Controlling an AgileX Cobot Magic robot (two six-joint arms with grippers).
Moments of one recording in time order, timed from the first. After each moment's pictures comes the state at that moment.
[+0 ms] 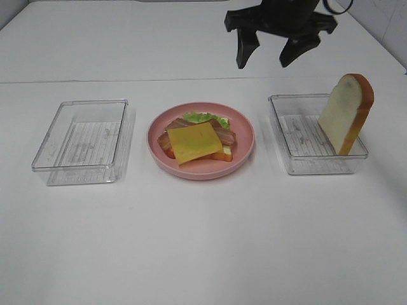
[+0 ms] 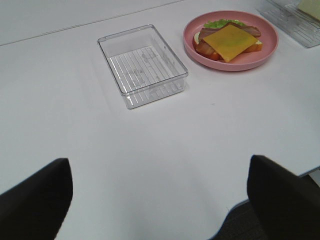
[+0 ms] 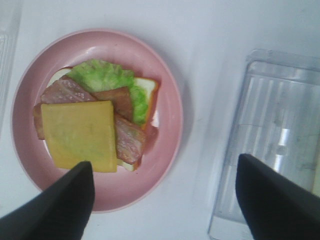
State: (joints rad) left arm -0.31 0.00 -0.50 -0.02 1.06 0.02; right arm 0.36 2.03 -1.86 0.09 1.06 0.14
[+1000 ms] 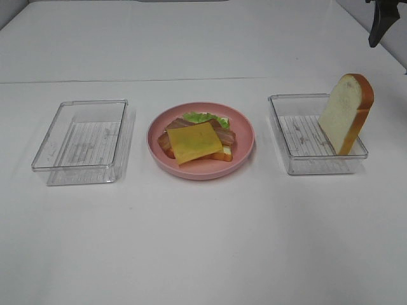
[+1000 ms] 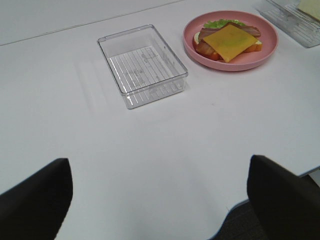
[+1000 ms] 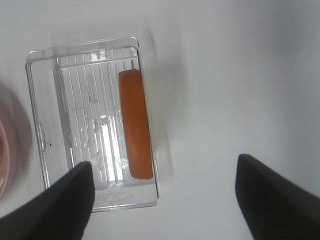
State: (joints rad) left arm -0.31 0.00 -0.50 -0.02 1.06 0.02; right arm -0.04 1.95 -1.86 0.06 1.21 0.06
